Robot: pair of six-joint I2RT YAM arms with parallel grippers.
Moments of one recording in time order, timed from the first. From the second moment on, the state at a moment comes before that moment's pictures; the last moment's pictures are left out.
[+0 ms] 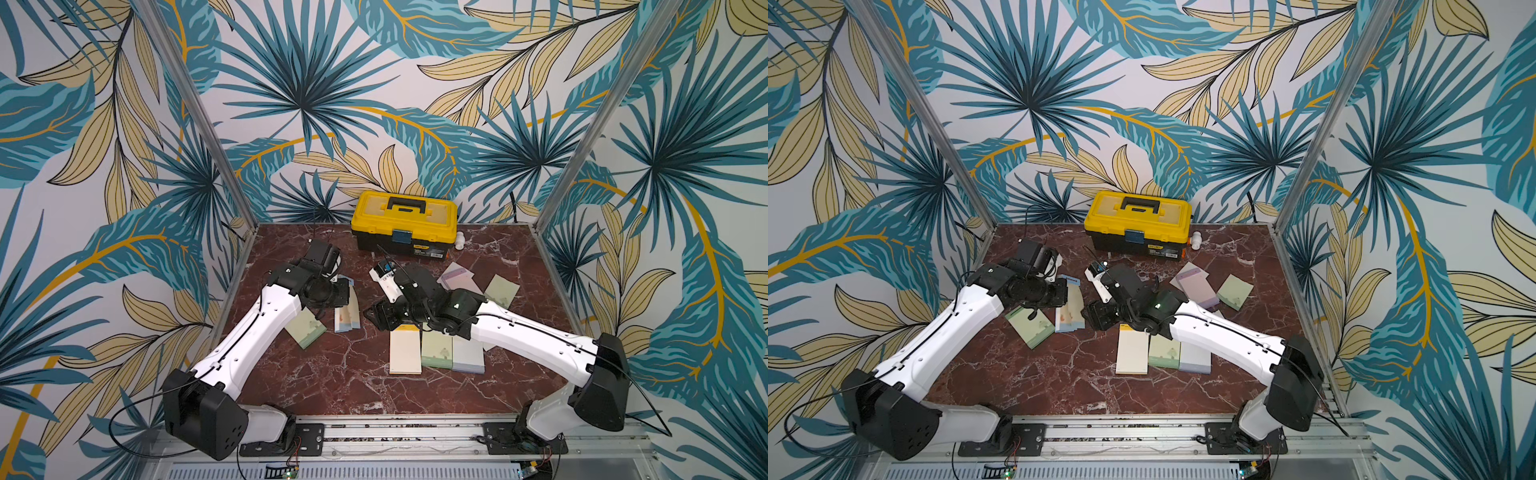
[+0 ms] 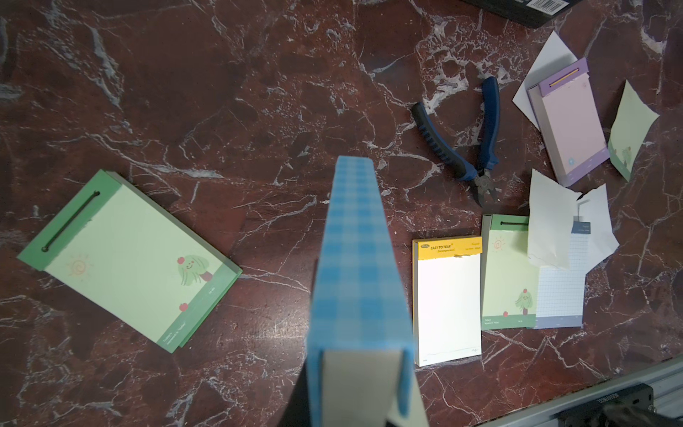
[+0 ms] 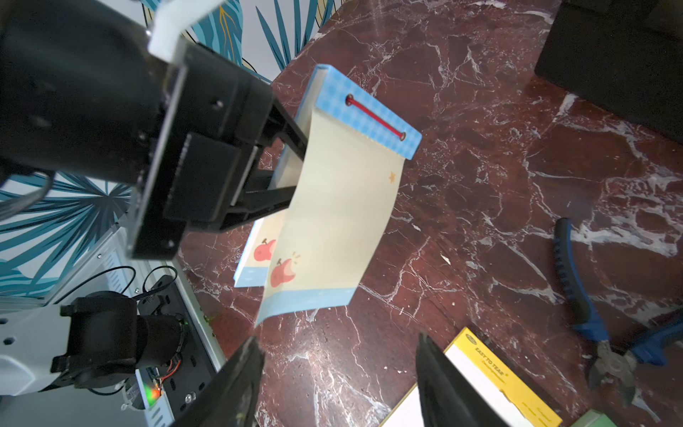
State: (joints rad) left arm -0.38 1.36 1.28 -1.00 0.09 -0.44; right arm 0.95 1.55 1.35 -0.44 -0.04 0.35
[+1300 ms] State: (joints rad) left arm -0.39 1.36 1.30 -1.03 0.14 -0.44; right arm 1.08 1.67 1.37 -0.41 0.22 0.44
